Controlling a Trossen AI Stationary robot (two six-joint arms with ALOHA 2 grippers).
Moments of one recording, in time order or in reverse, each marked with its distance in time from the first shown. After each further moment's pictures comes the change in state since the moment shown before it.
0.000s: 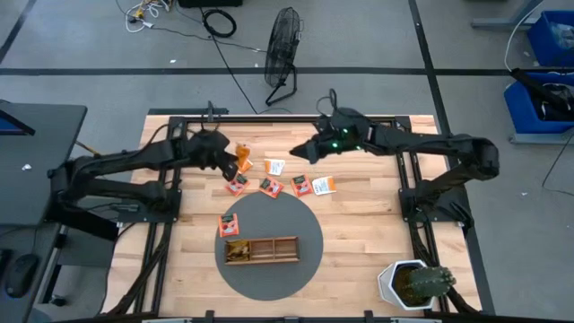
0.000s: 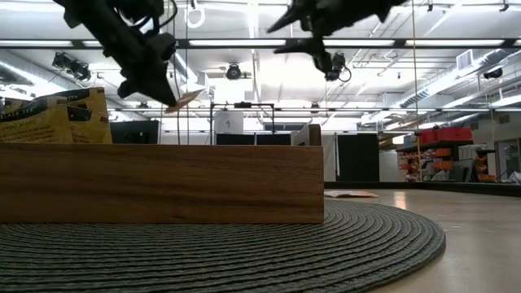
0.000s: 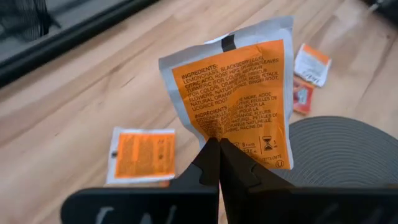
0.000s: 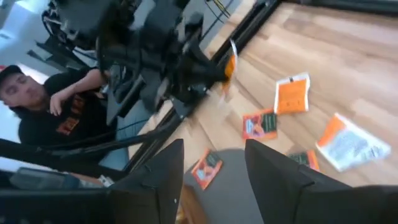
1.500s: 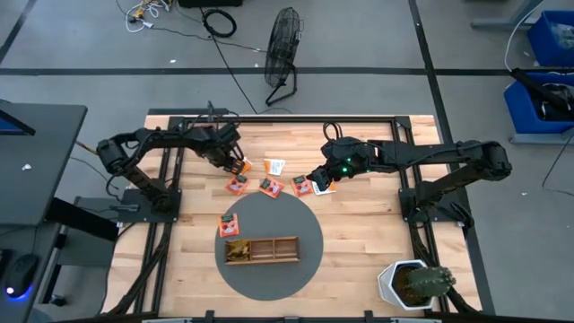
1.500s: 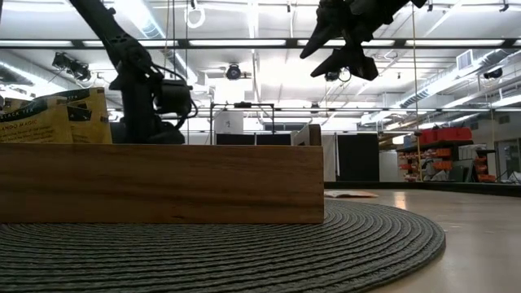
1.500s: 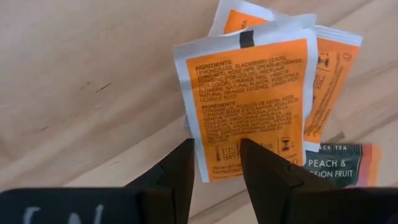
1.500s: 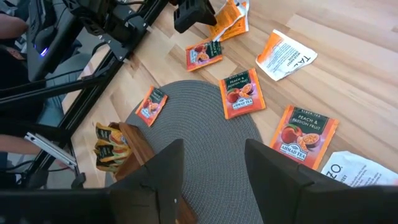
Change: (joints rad) left arm 0.321 0.566 0.024 -0.062 0.181 0.022; right arm 0.174 -0.106 -0.111 -0.279 0.225 0.038
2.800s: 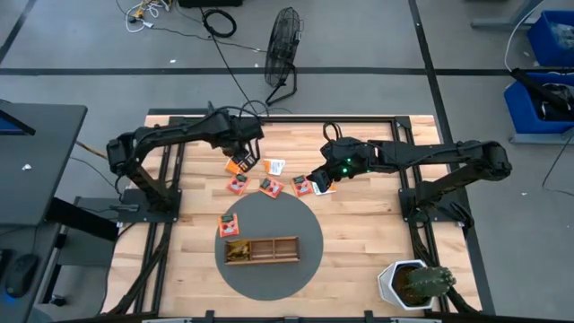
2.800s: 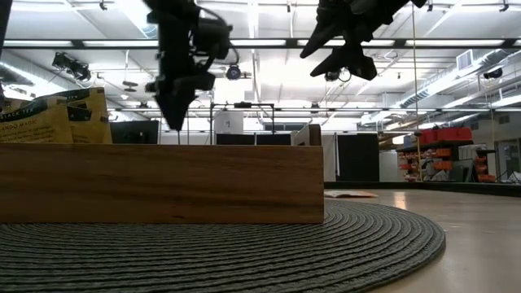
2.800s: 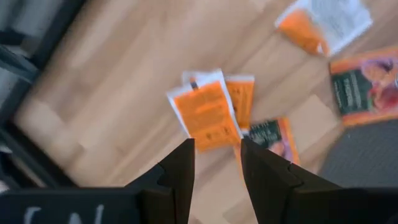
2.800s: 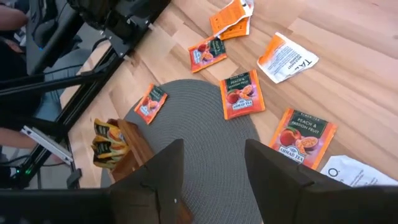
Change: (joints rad) left arm -0.244 0.050 0.551 -0.571 -0.281 0.065; right arm 0.000 0.000 0.000 0.001 0.000 -0.034
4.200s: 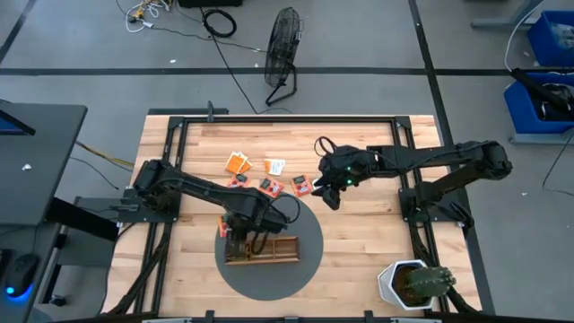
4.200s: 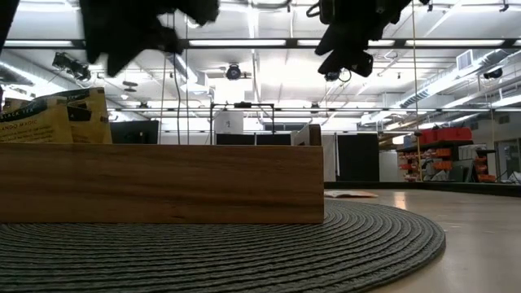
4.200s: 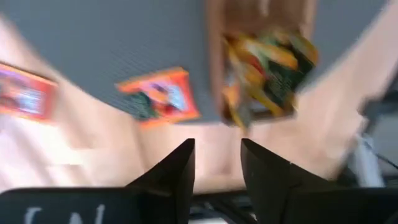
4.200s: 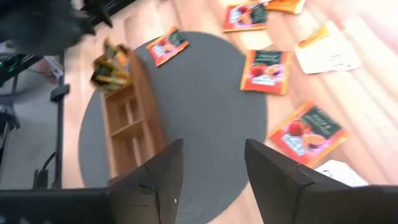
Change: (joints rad) left arm -0.682 0.287 0.408 -0.455 0.383 0.126; right arm 0.052 0.000 0.000 -0.074 -0.097 -0.343
